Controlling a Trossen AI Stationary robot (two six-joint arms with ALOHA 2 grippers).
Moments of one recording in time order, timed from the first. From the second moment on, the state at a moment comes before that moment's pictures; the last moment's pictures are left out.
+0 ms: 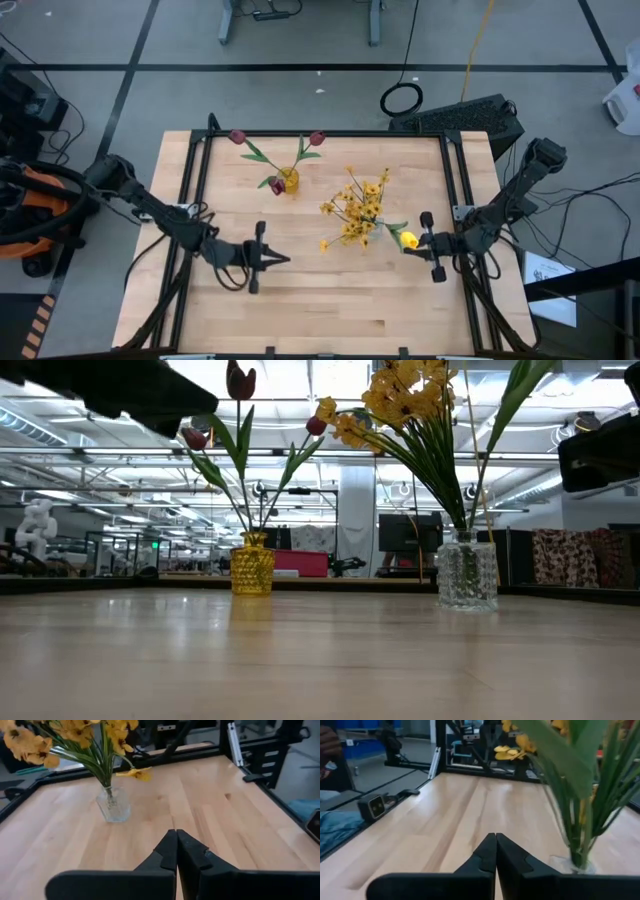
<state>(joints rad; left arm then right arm) -0.57 1.28 0.50 0.47 -0.49 -0.01 0.81 0.59 0.01 0.42 0.67 0.07</state>
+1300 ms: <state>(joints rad) -0.21 0.85 0.01 0.74 -0.07 0.01 0.28 0.58 0.01 0.37 0.13 0.00</state>
